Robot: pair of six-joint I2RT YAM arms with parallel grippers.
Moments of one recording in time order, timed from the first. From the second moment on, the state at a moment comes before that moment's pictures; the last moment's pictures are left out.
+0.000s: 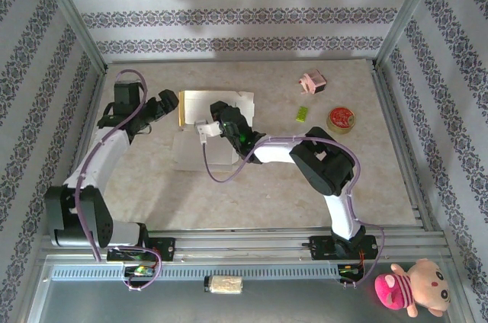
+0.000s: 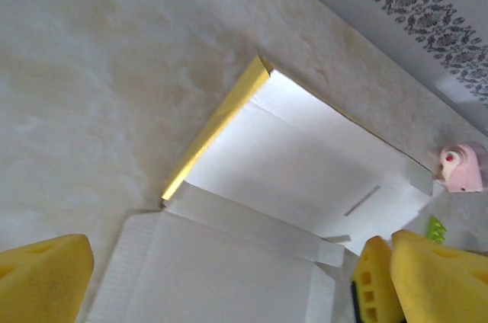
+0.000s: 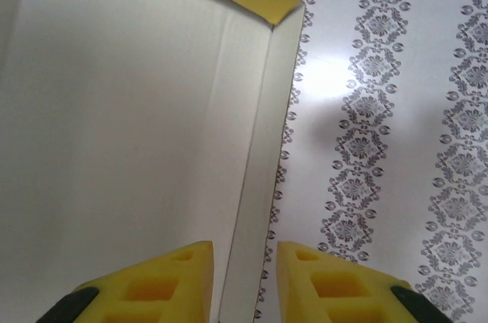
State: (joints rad) left arm 0.03 1.39 1.05 -0.38 0.26 -0.62; right arm 0.81 2.06 1.21 0.58 0.31 -1.51
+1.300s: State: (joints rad) left arm 0.05 1.76 1.54 -0.61 0.48 -0.23; right arm 0.35 2.10 1.63 -0.60 -0.42 0.20
